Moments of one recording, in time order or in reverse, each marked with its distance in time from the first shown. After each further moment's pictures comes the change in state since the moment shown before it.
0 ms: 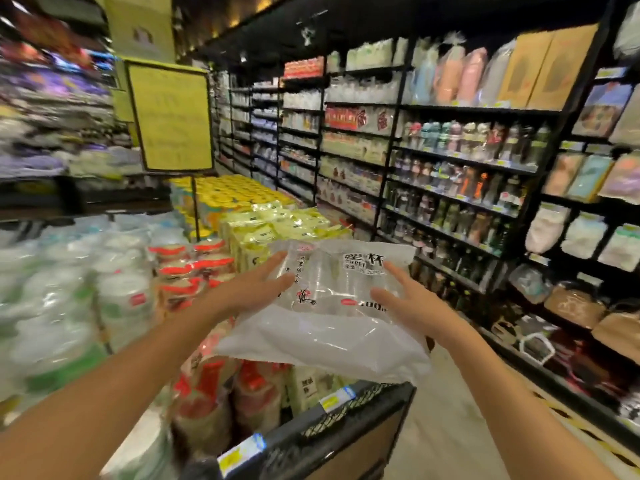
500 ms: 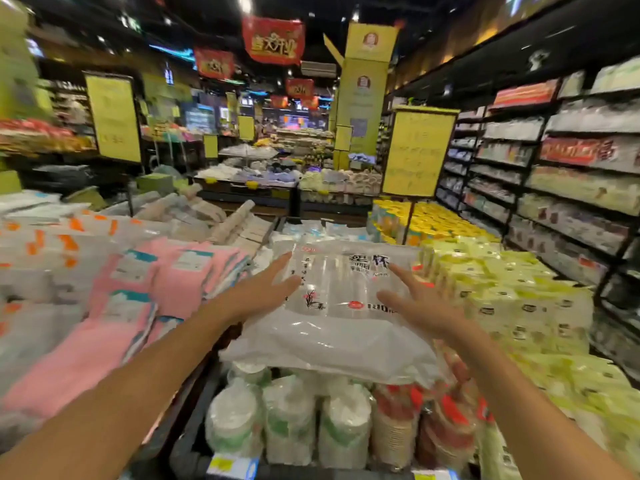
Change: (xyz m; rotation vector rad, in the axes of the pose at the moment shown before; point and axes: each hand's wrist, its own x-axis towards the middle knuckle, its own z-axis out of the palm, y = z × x) left_hand -0.265 -0.209 -0.155 0.031 0.399 -0.535; right_hand -0.018 -0.287 0.194 0.053 -0.329 -0.533
